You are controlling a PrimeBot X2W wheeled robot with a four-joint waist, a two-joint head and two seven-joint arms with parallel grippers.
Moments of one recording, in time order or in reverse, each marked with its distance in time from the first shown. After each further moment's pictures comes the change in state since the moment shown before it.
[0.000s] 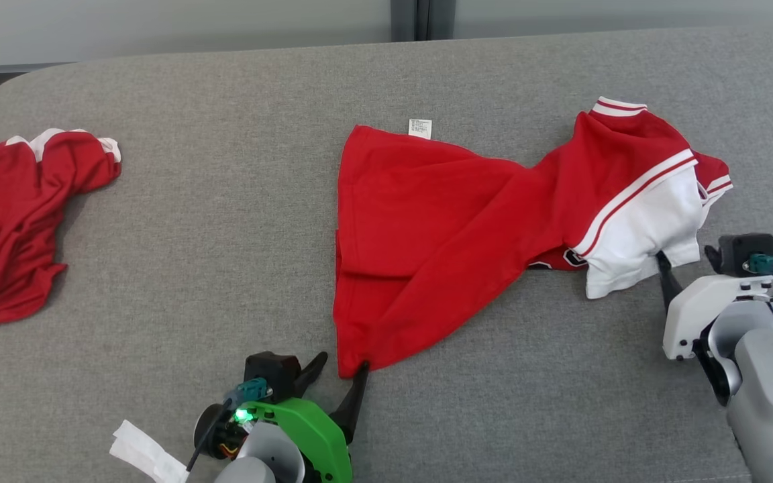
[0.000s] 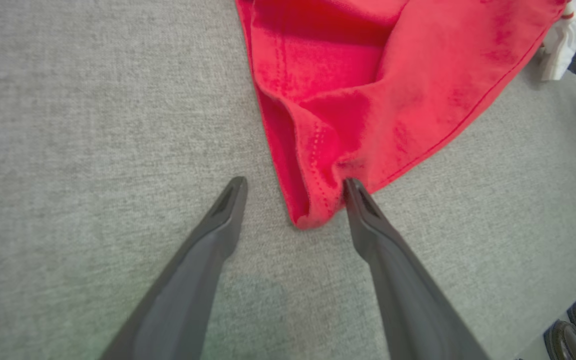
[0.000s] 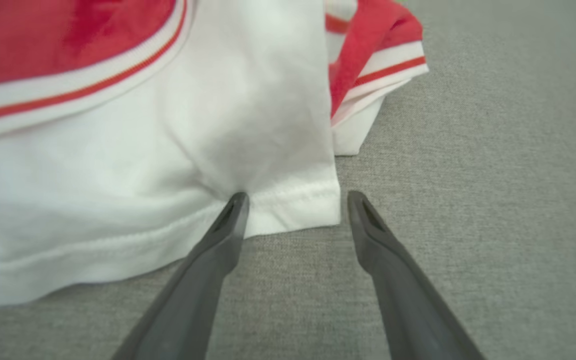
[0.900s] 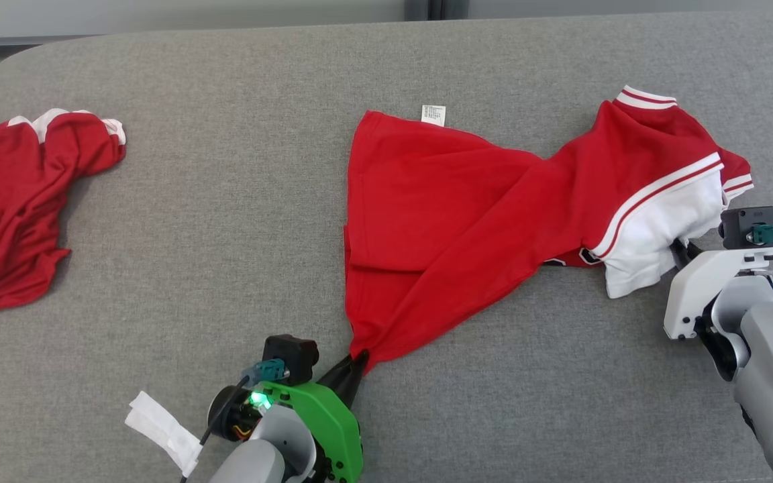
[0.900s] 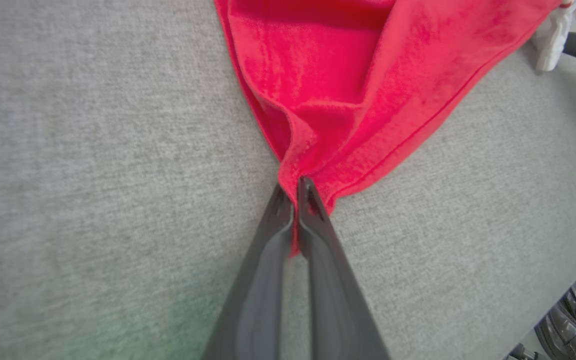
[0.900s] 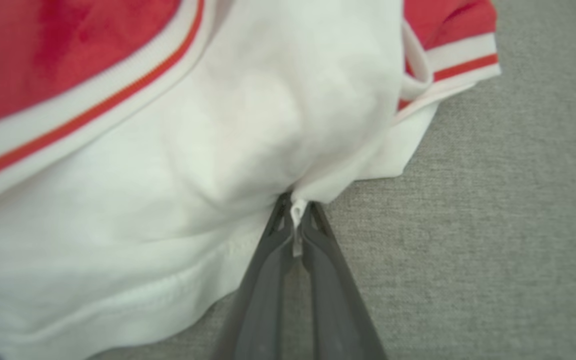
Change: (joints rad) left arm -0.052 0.020 -0.078 -0.004 -0.043 0.000 0.059; right arm -0.104 -0.087 0.250 0.093 0.289 0.000 0.079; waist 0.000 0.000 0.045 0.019
